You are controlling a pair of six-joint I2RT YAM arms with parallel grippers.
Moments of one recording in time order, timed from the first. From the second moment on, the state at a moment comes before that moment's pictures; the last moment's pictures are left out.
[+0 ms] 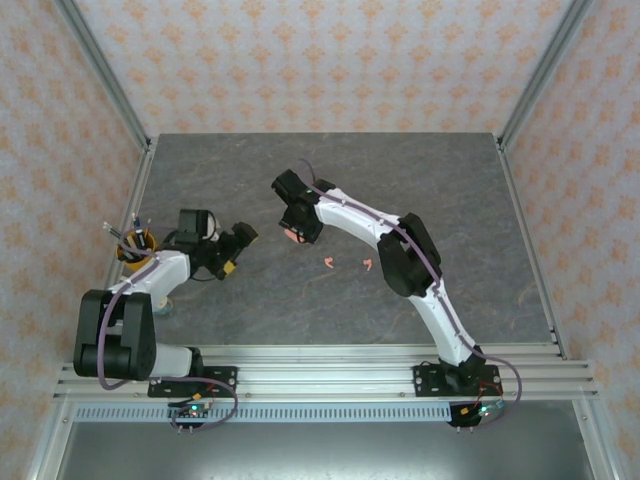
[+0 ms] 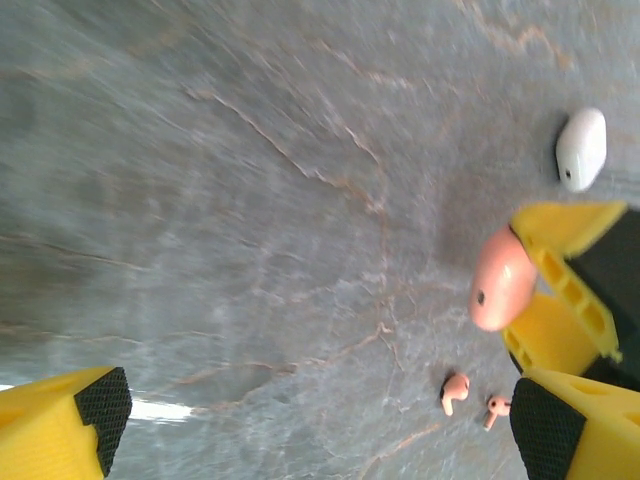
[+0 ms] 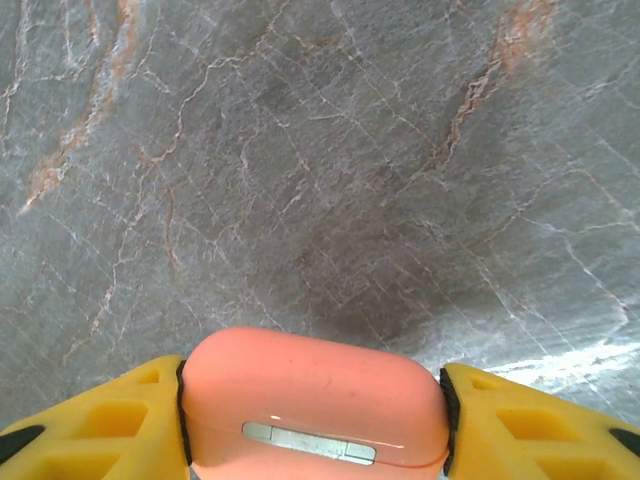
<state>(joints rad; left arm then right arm) -0.02 1.36 0.64 -0.23 0.45 -0.88 0.78 2.32 2.00 -0.87 0.03 1.24</state>
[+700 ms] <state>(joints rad) -0.20 1.48 0.57 0.13 0.38 -0.91 0.76 2.32 1.95 -0.81 -0.04 1.28</state>
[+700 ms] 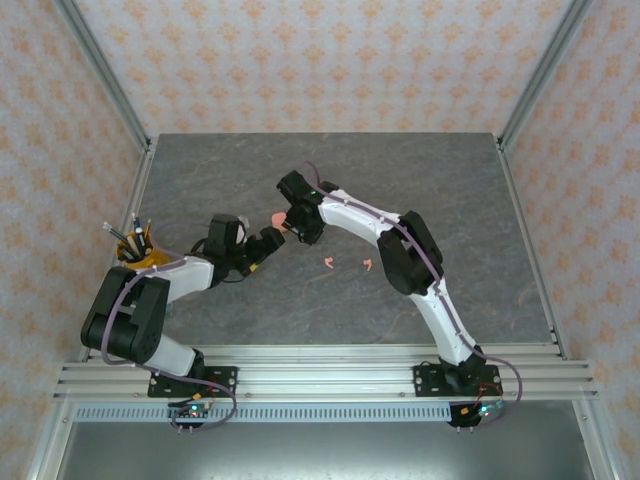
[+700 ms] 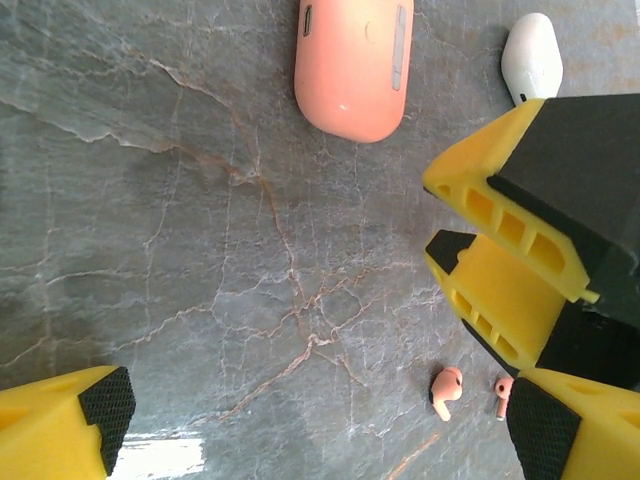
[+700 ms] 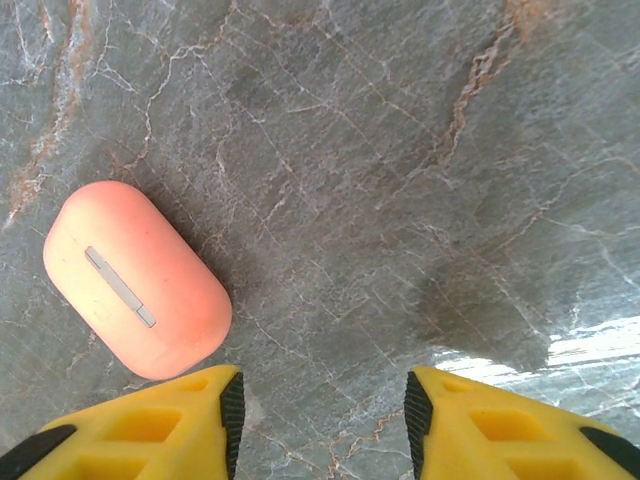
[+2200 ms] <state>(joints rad) 0.03 1.33 0.77 -0.31 0.18 -0.91 0.83 2.65 2.47 -0.99 0.20 0.63</state>
